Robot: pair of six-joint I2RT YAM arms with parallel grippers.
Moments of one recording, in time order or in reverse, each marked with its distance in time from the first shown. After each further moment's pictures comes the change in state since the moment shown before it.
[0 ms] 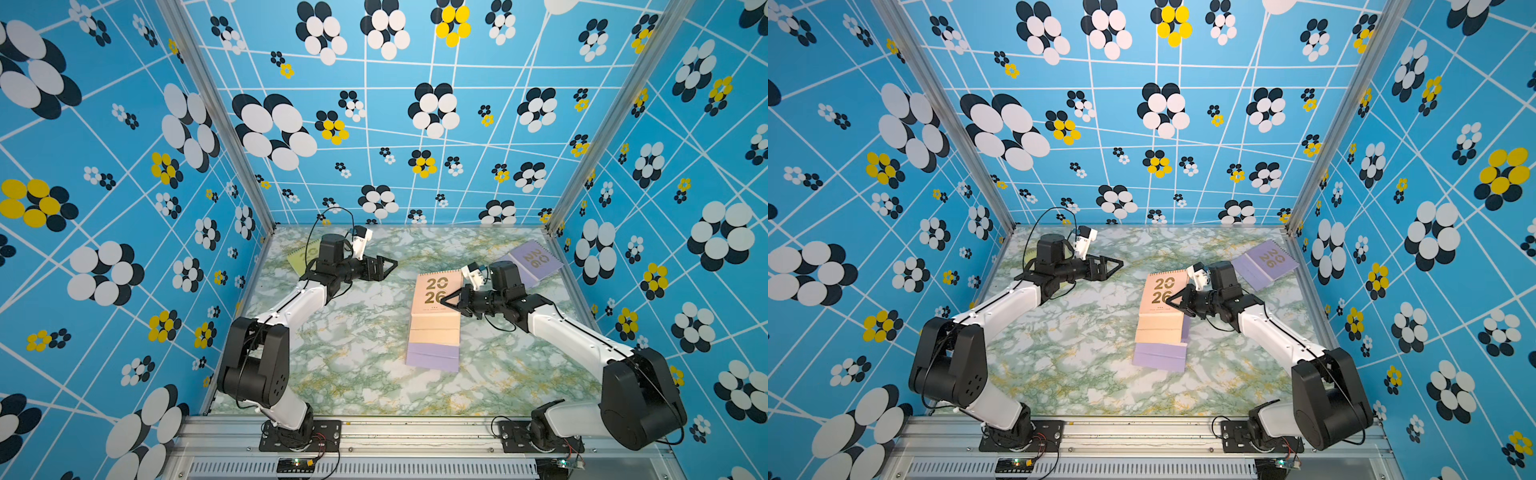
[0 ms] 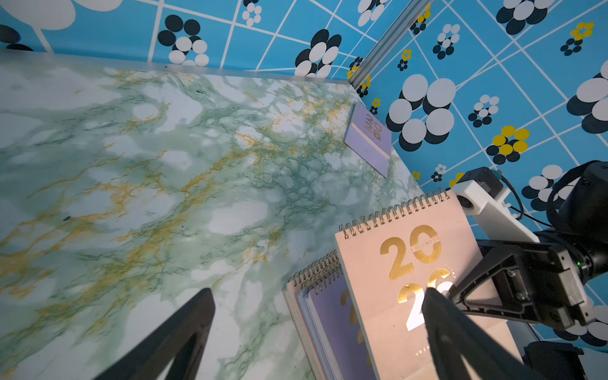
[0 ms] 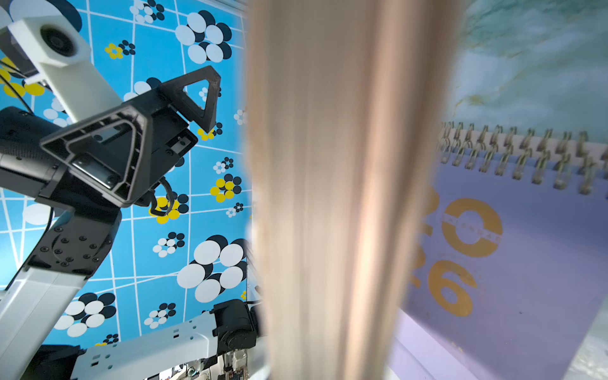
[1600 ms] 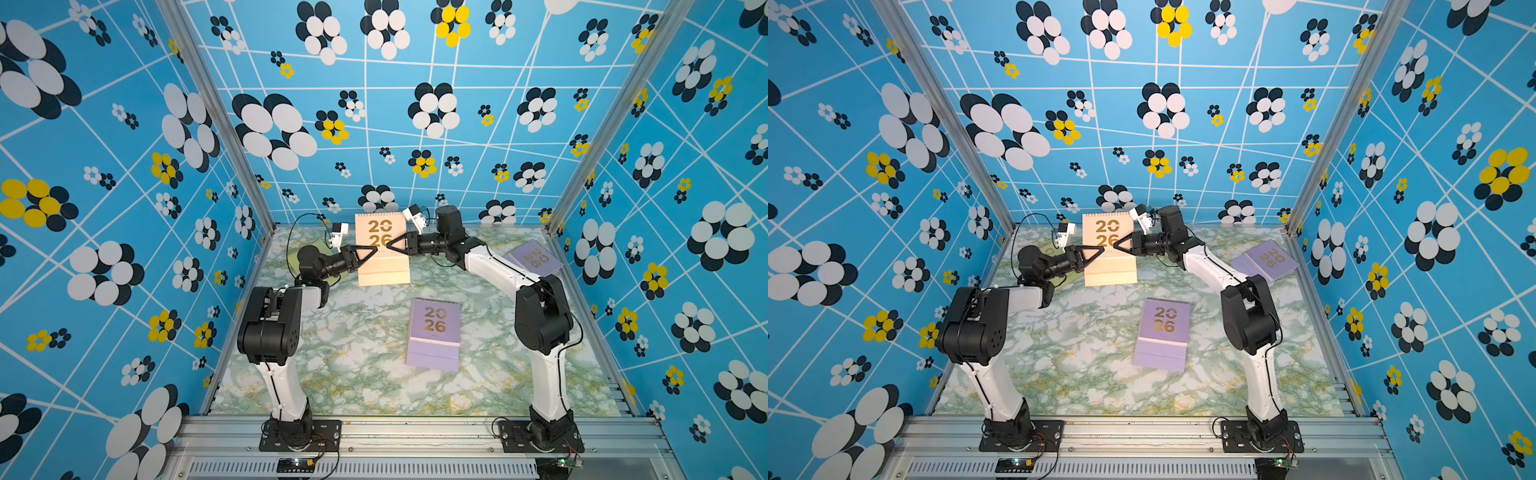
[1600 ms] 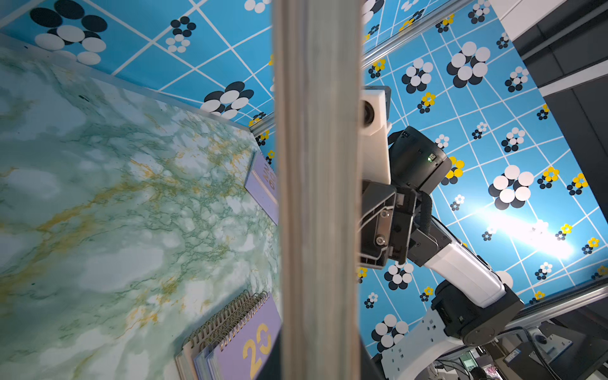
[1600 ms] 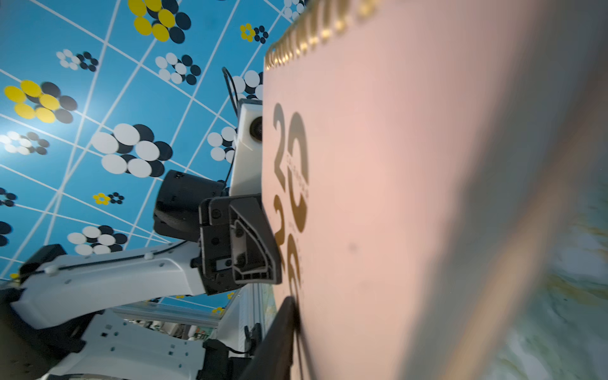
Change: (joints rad) left arm 0.184 0.292 -0.107 1.114 0.407 -0.930; right arm 0.110 0.753 0.957 0.120 -0.210 -0.210
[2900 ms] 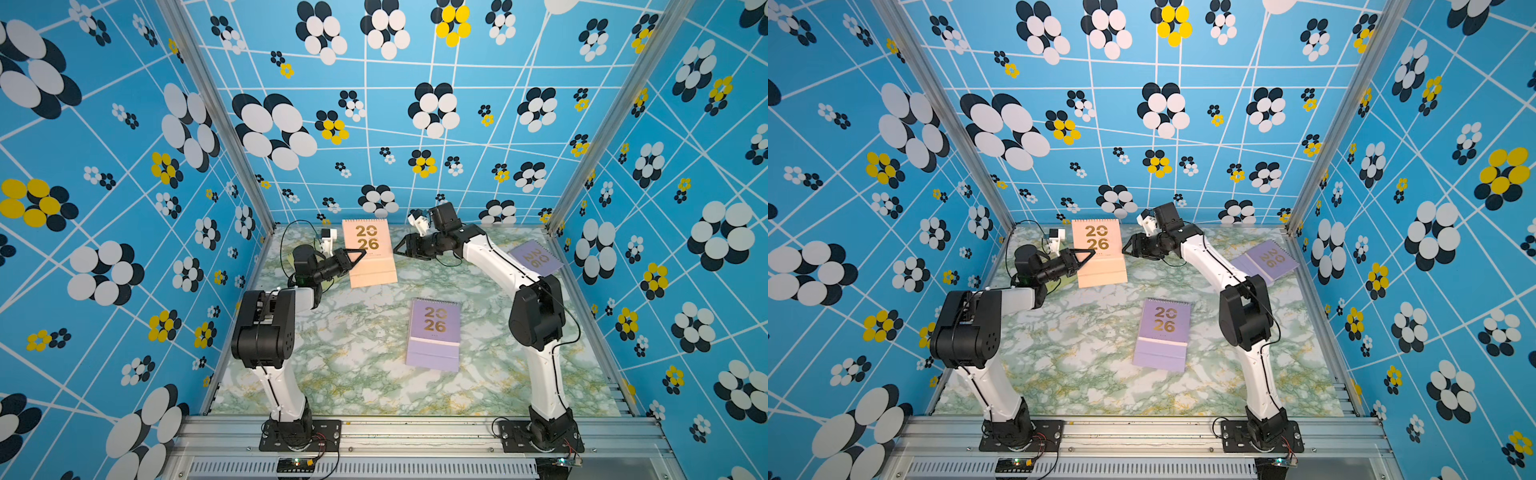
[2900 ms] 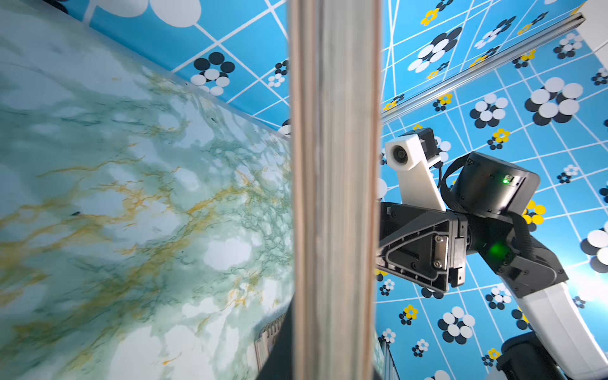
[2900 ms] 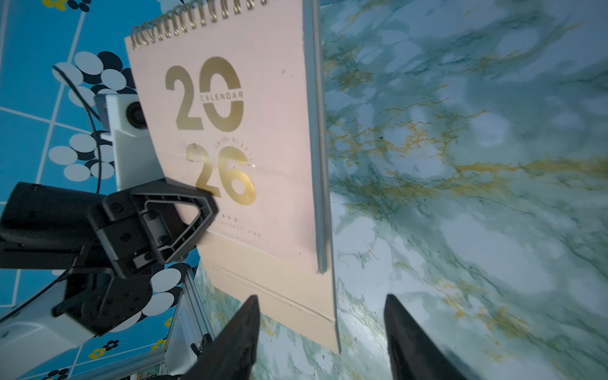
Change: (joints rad) left arm 0.059 -0.024 -0.027 -0.274 -0.129 0.216; right arm -0.008 0.013 0.164 -0.526 0.313 -0.145
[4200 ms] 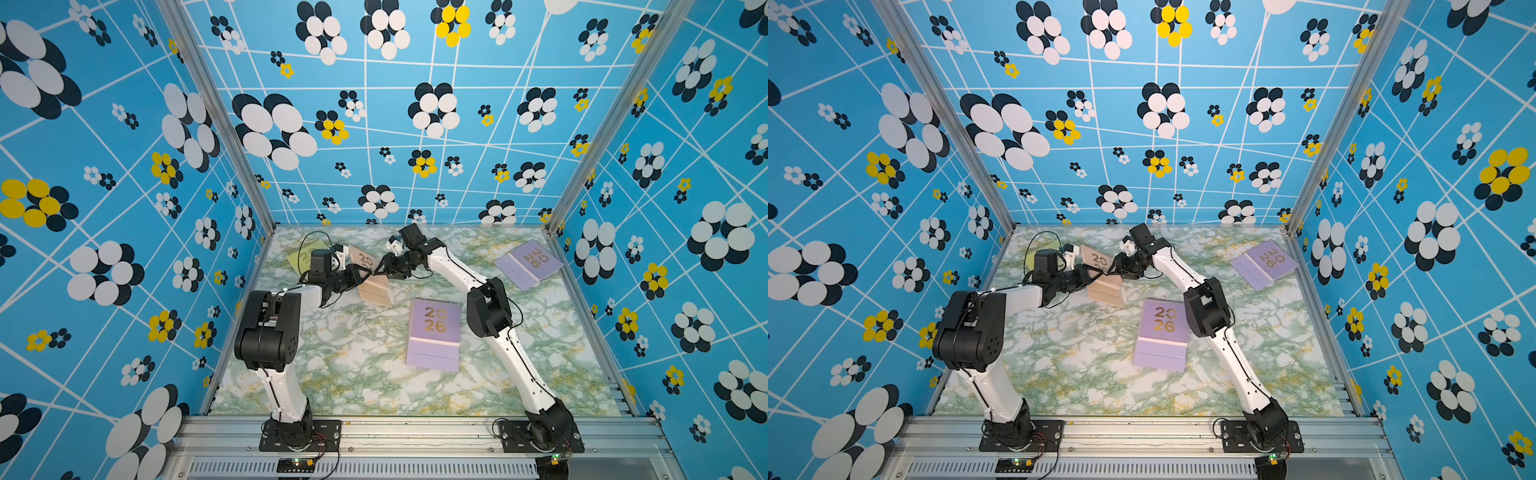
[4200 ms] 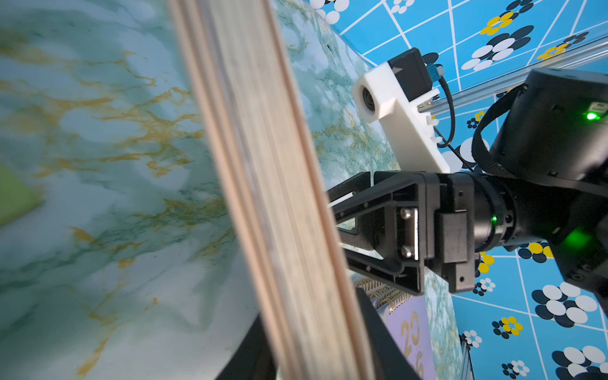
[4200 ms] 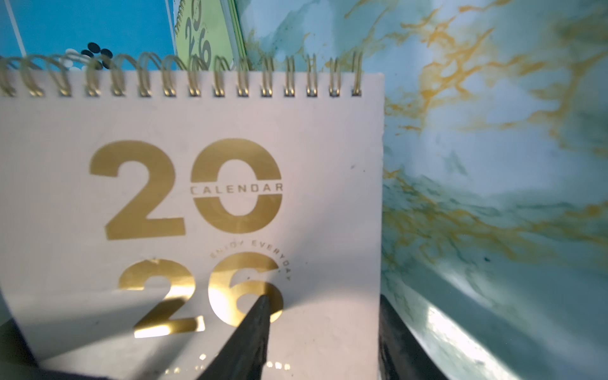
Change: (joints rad) left arm -0.084 -0.030 0.037 -0.636 -0.277 0.415; right arm 0.091 0.575 0.556 -0.192 -0.053 0.117
